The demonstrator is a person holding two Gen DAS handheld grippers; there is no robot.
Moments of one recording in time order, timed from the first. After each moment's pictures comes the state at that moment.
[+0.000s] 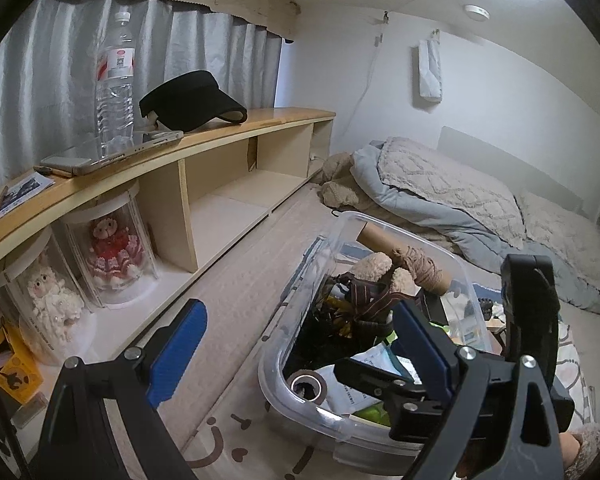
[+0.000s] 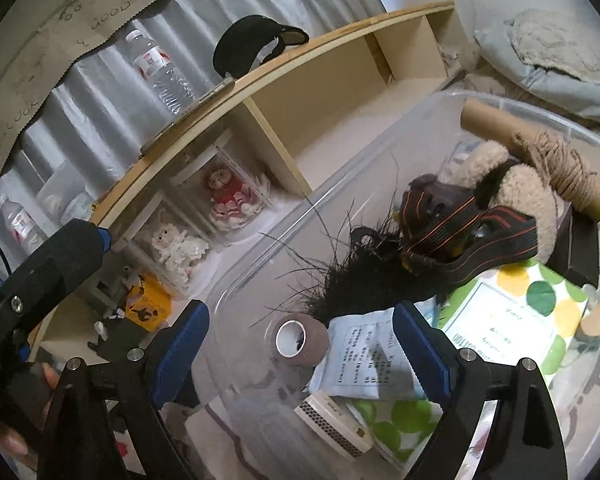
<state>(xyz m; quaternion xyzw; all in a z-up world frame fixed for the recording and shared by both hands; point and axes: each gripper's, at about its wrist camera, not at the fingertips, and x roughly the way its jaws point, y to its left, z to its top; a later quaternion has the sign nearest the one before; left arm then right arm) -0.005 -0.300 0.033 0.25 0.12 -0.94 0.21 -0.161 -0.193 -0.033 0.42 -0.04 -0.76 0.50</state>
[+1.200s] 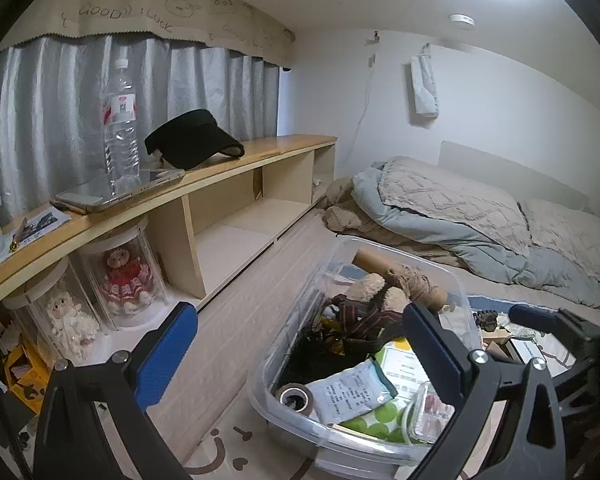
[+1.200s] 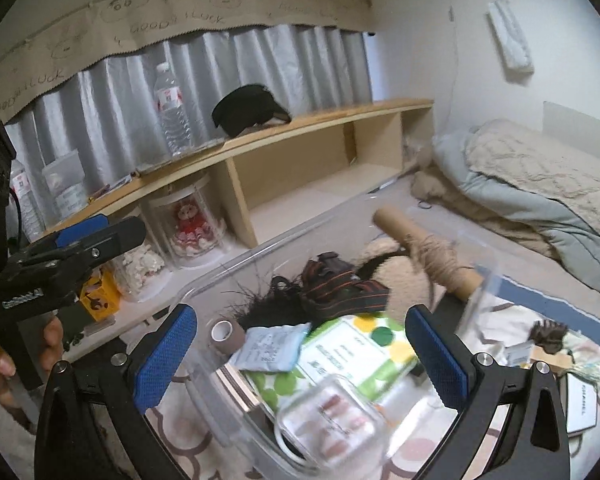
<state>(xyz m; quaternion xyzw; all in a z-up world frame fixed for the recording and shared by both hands) 0.001 -0.261 0.052 0.21 0.07 -0.95 0.24 -0.136 -0.085 0.033 0.28 0.04 -0.85 0.45</state>
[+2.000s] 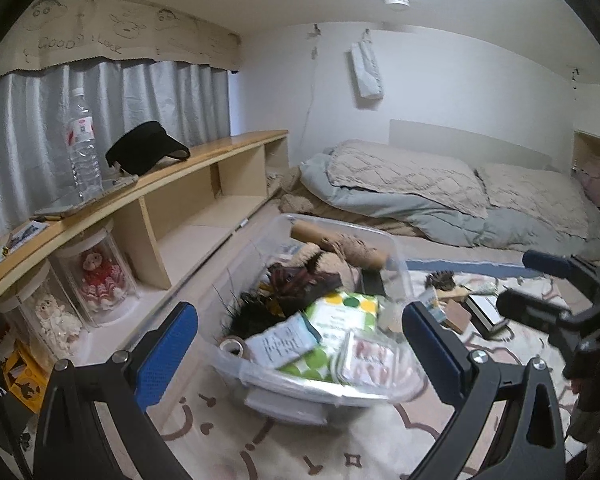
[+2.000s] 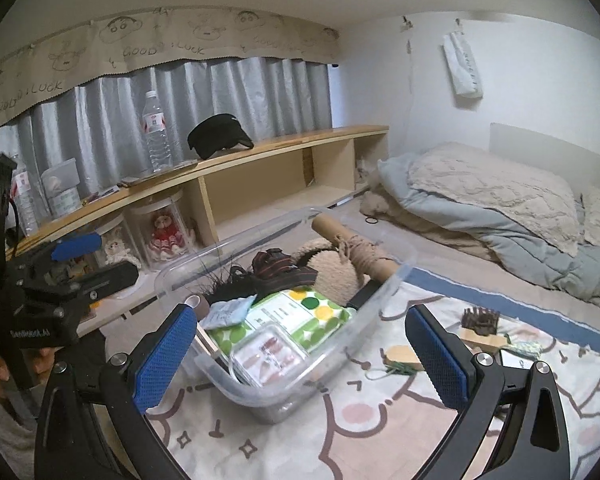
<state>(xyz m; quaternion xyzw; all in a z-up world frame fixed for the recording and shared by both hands) 0.029 -0.170 0.040 0.23 0.03 -0.96 0.17 -0.089 0.015 0.044 0.23 0.04 -0.89 0.39</state>
